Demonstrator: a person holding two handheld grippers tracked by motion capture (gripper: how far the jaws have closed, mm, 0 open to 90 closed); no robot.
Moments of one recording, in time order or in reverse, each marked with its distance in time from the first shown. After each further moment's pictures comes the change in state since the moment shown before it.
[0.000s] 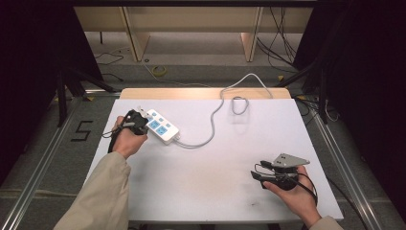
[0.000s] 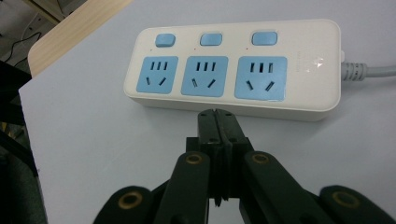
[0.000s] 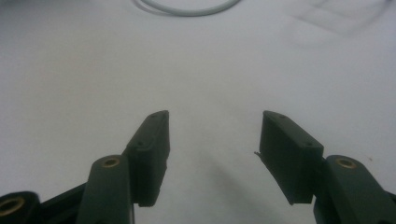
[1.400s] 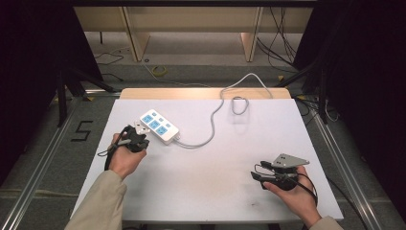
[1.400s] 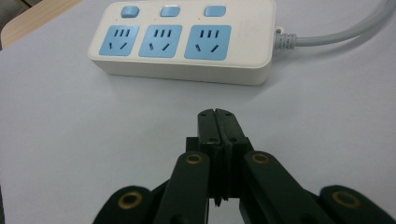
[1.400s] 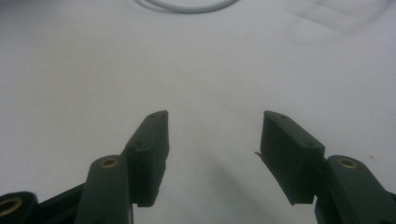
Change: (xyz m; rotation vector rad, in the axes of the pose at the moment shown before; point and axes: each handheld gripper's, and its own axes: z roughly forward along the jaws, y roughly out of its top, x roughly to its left) left arm -0.029 -0.037 -0.024 -0.054 -0.047 -0.062; right arm 0.000 -0.001 0.001 0.008 0.001 -0.003
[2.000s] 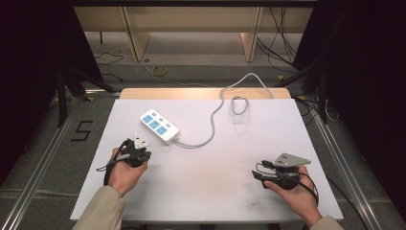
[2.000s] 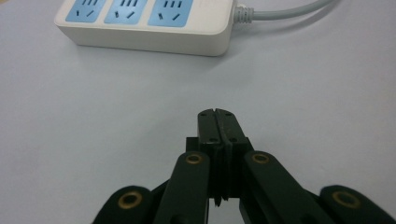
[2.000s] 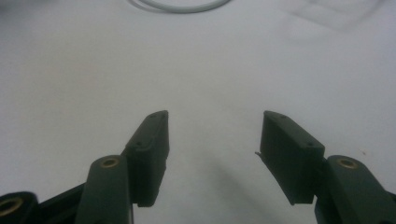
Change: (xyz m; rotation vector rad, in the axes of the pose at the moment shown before) left arm -0.025 -0.028 -0.015 -0.023 -0.037 -0.054; right arm -0.004 -0.001 -0.001 -0.003 -0.007 0.013
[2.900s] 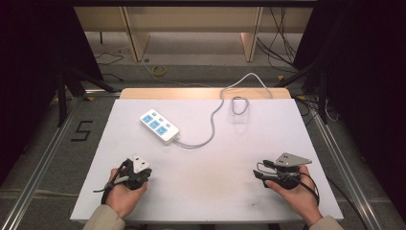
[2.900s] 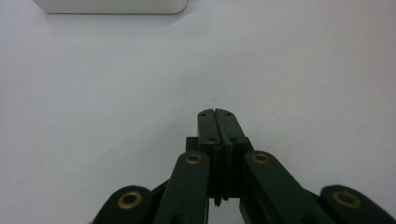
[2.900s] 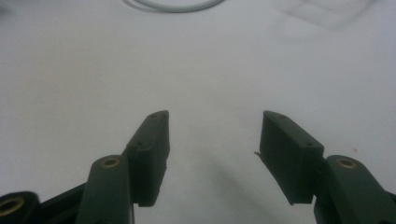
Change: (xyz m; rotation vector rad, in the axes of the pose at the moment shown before) left arm -0.034 -0.044 -0.019 -0.024 -0.017 0.017; right arm -0.003 -0.001 -0.001 0.002 -0.013 0.001
